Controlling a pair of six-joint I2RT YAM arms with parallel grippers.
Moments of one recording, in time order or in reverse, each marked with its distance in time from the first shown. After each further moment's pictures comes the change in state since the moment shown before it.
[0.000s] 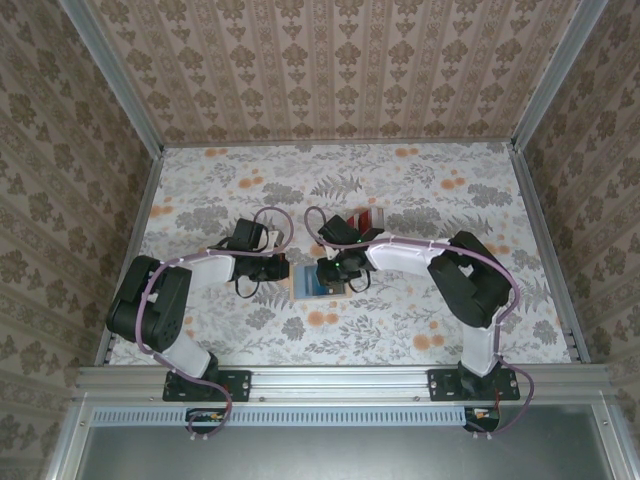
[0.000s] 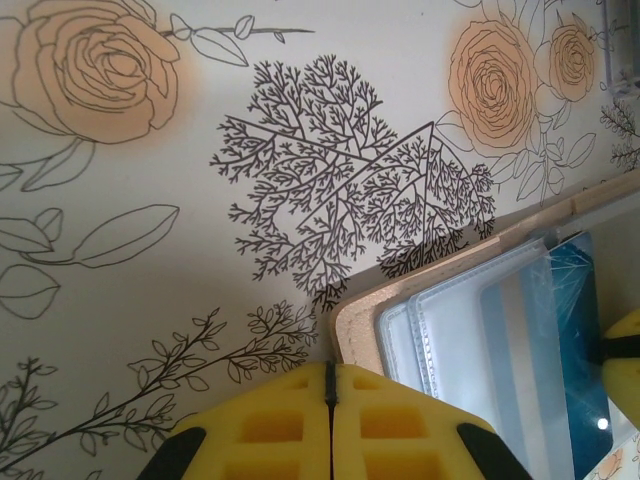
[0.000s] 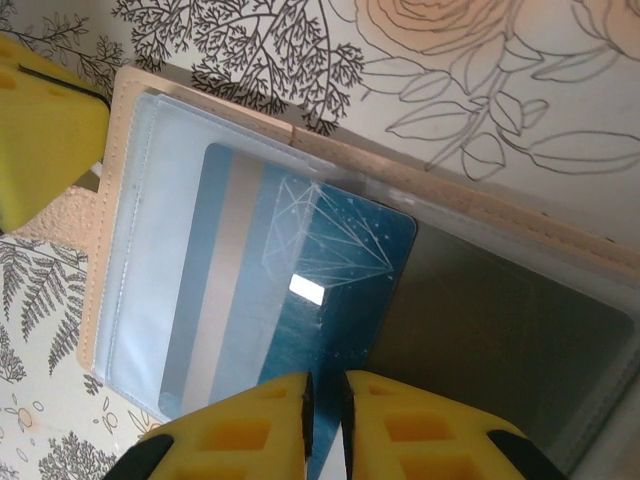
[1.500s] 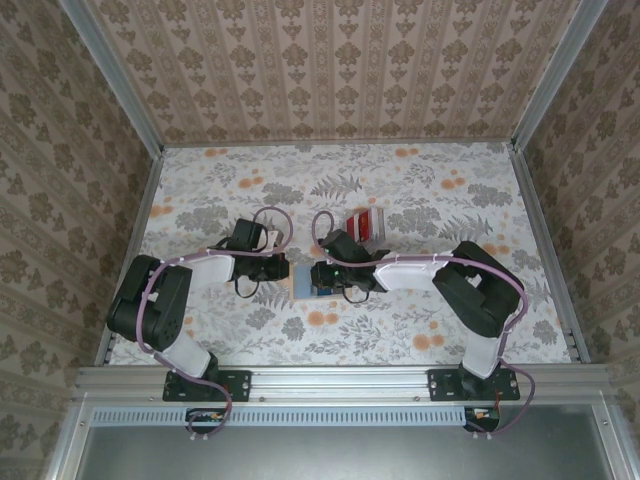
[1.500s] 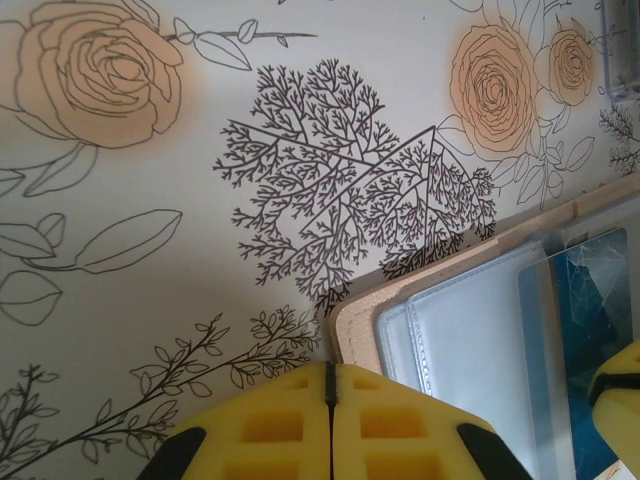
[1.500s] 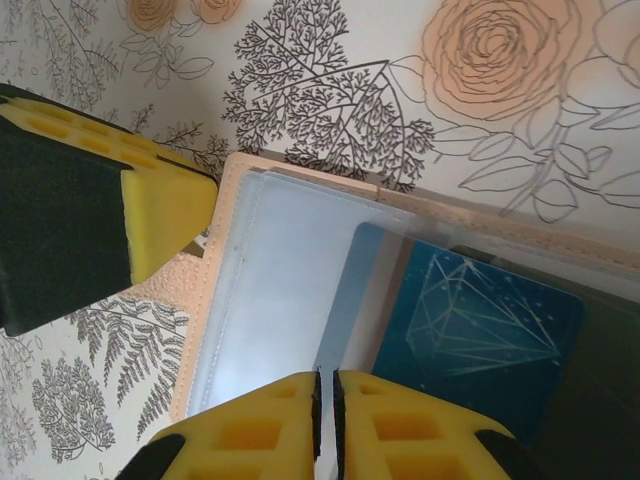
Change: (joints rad) left arm 0.008 0.006 -0.003 0.012 0.011 0.000; right arm 0.052 -0.099 -0.236 0.420 0.080 0.187
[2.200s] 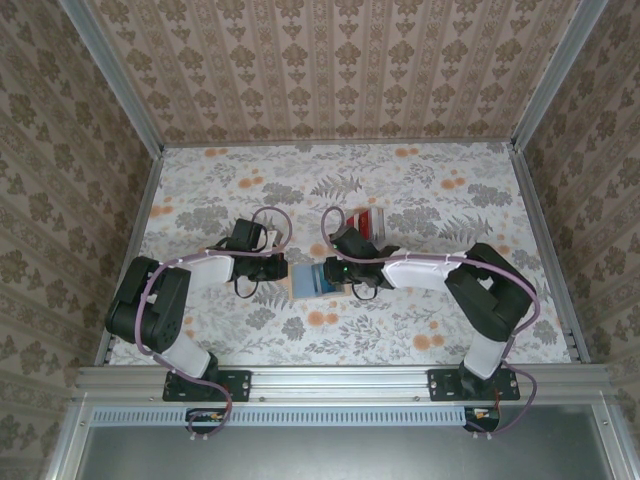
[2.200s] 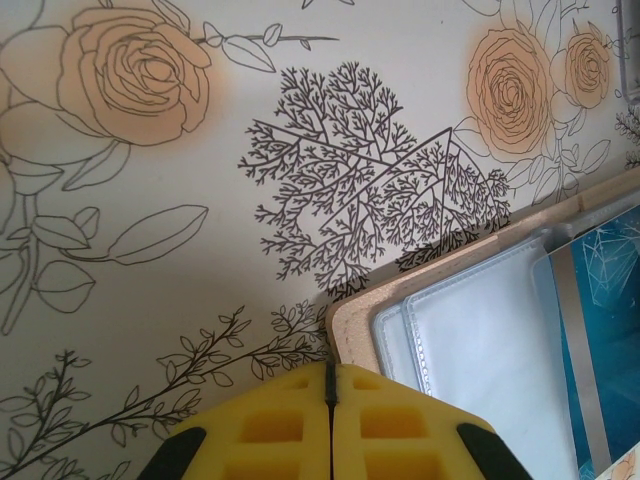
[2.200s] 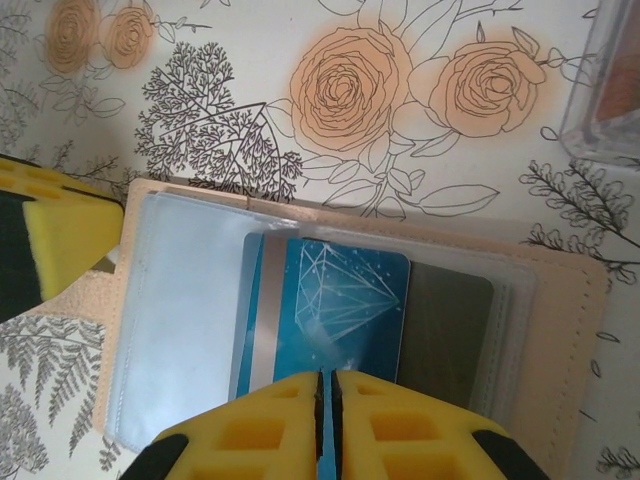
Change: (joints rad) left arm 0.001 -0.014 -0.002 -0.013 -0.028 0.000; right arm -0.036 -0.038 -0.004 -0.091 0.079 -0.021
